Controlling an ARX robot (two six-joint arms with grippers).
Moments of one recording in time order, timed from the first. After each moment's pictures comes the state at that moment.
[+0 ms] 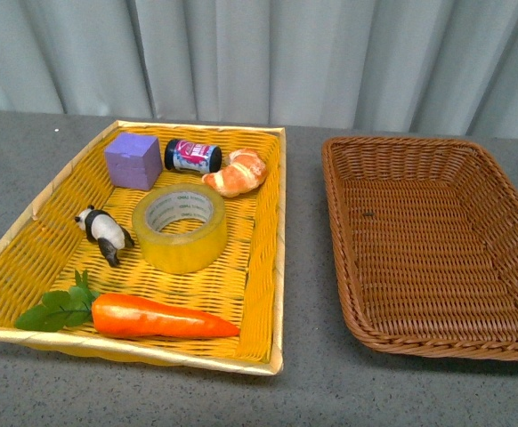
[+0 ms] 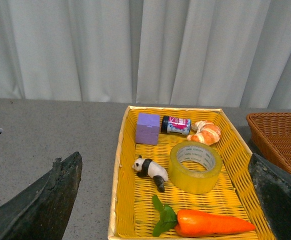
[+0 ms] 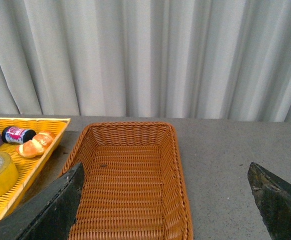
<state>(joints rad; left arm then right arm) 0.00 0.00 0.02 0.00 0.00 0.00 0.00 0.00 0.01 0.00 0.00 0.00</state>
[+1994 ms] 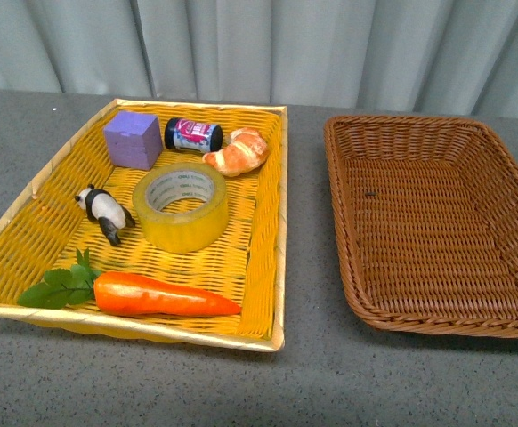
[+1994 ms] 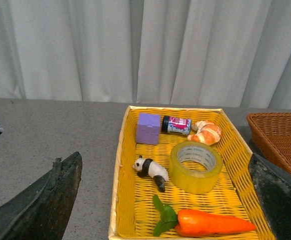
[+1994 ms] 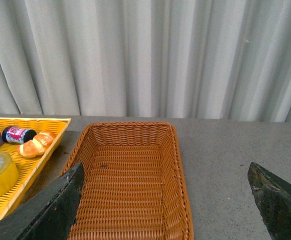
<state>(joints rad) 0.00 0.00 0.02 0.00 0.00 0.00 0.00 0.00 0.01 0.00 0.00 0.00</state>
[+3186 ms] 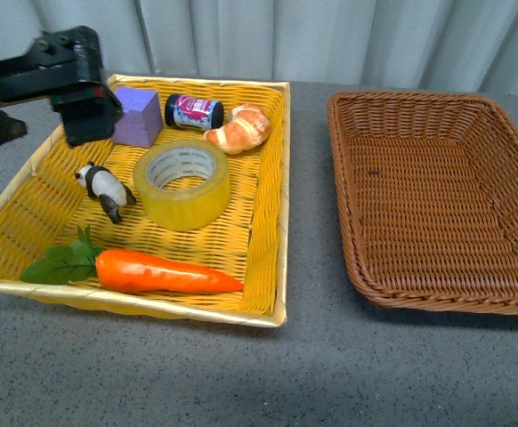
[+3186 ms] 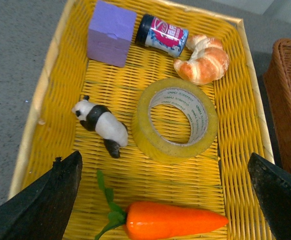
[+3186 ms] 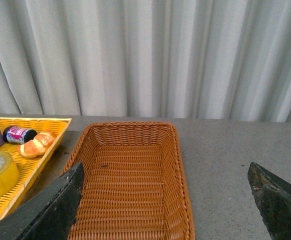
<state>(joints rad) -0.16 1.58 0.66 0.33 -0.01 -0.26 0.00 0.00 0.01 0.00 0.00 0.00</state>
